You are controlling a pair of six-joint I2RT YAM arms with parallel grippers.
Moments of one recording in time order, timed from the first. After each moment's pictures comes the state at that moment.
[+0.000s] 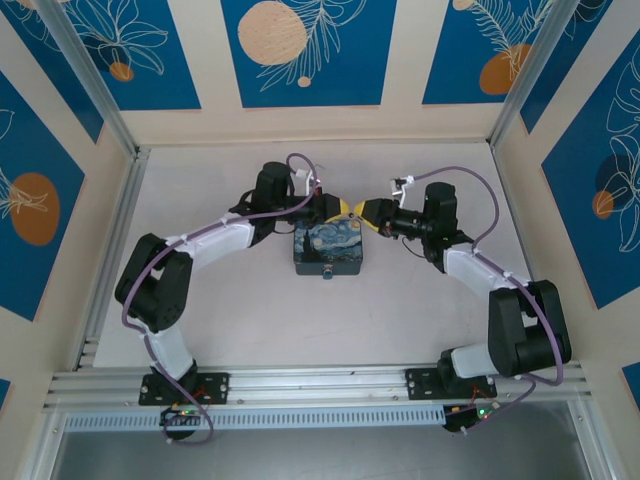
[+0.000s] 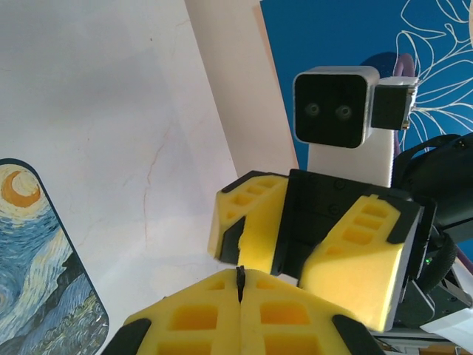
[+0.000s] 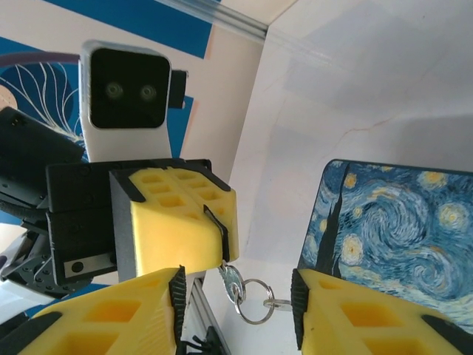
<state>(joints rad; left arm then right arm) -0.57 1.79 1.22 0.22 0.81 -0.96 0.19 1.40 0.74 0.32 -0.92 0.91</state>
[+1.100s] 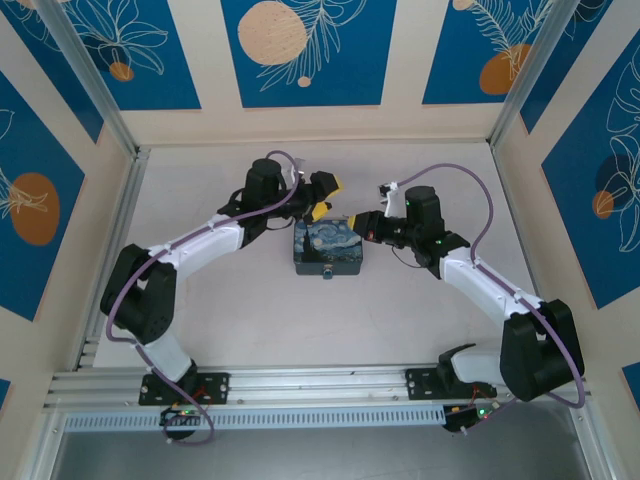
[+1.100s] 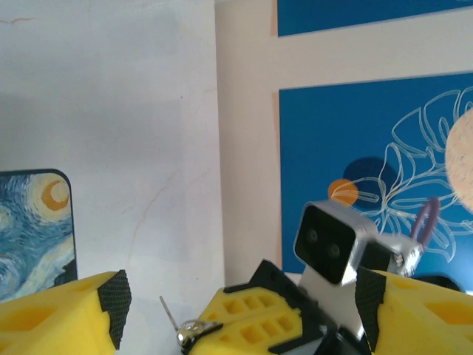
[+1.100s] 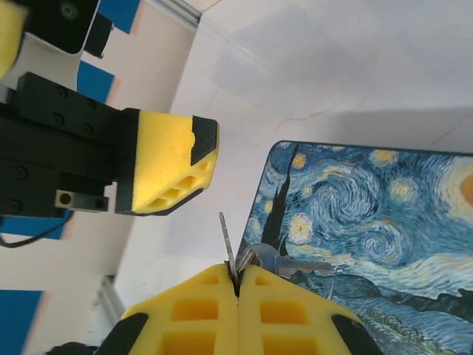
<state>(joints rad) -0.56 1.68 1.20 0.16 0.60 -1.25 0.37 1.27 0.81 -0.05 -0.55 0.62</state>
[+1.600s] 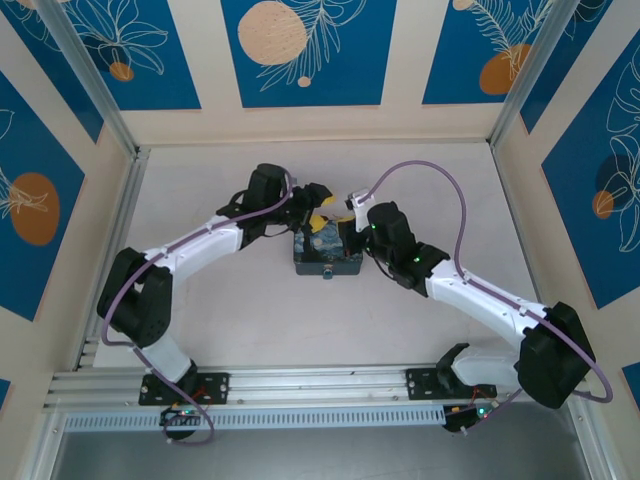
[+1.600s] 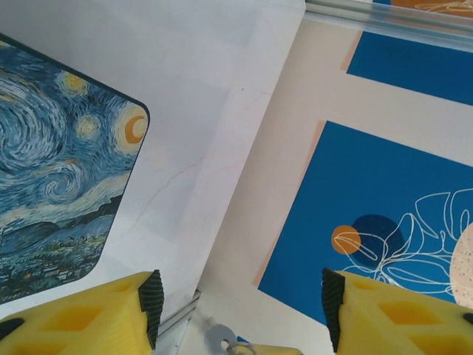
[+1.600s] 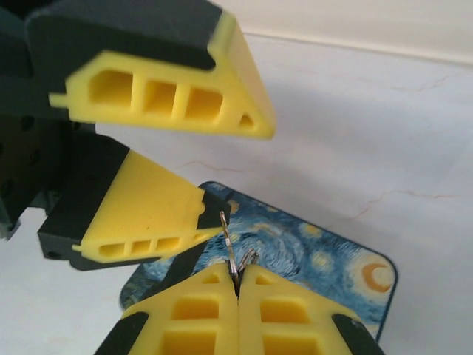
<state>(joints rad) -0.58 1.66 1.20 -0.03 0.53 -1.51 0.68 1.22 0.82 -0.06 0.09 0.19</state>
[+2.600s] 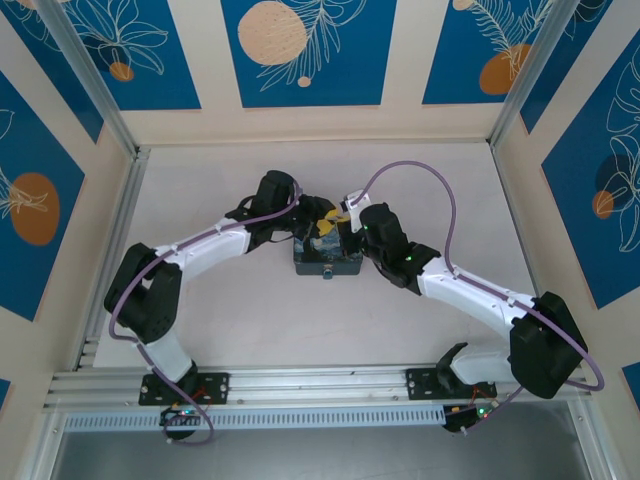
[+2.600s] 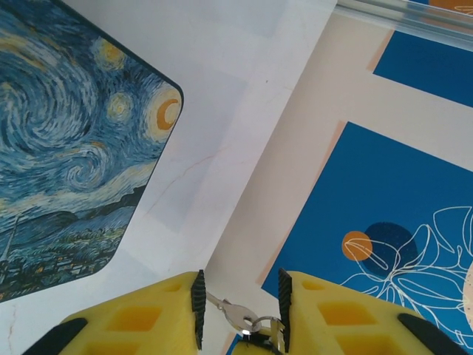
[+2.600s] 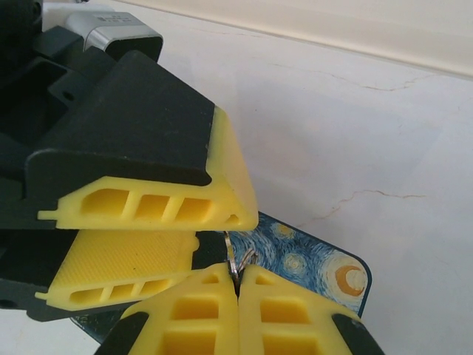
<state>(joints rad) -0.61 1.71 1.18 -0.01 0.52 -1.57 0.70 1.29 0.82 -0.04 0.16 0.15</state>
